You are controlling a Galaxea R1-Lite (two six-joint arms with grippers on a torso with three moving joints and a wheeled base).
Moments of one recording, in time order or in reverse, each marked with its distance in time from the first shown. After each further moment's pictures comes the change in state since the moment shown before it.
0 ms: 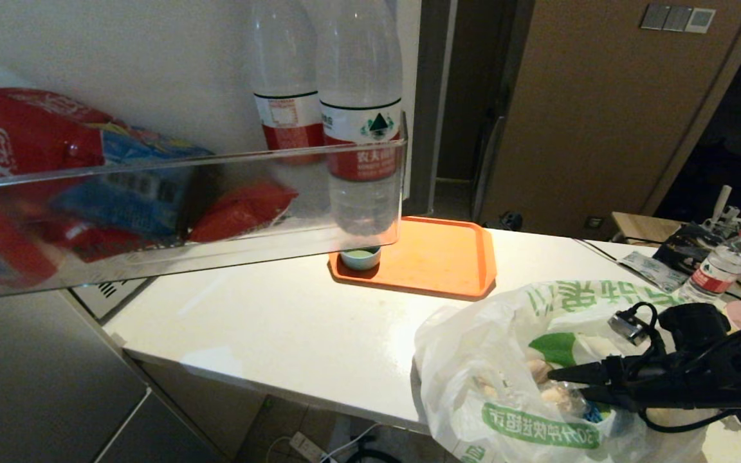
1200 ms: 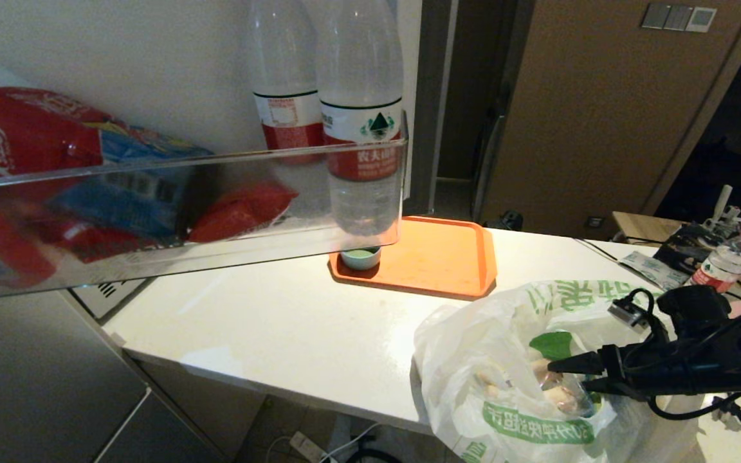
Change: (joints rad) left arm 0.000 0.000 0.000 0.000 0.002 -0.006; right arm 0.032 -0.076 -0.058 0.114 -0.161 0.030
